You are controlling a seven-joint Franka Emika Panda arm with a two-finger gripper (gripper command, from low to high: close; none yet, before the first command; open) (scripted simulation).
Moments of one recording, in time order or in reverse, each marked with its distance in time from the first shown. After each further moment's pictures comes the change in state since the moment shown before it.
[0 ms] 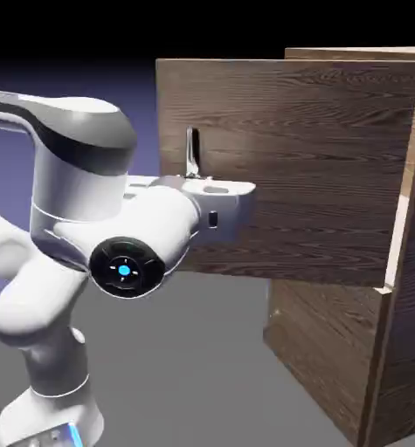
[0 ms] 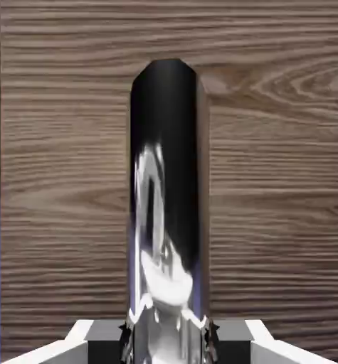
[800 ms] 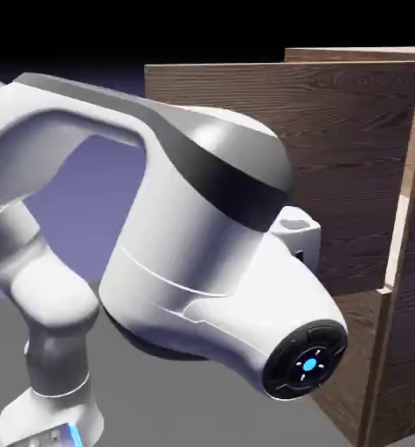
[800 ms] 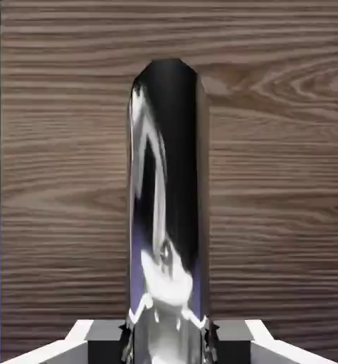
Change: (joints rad) arm 0.834 0.312 -0.808 0.599 -0.183 -0.498 -0.135
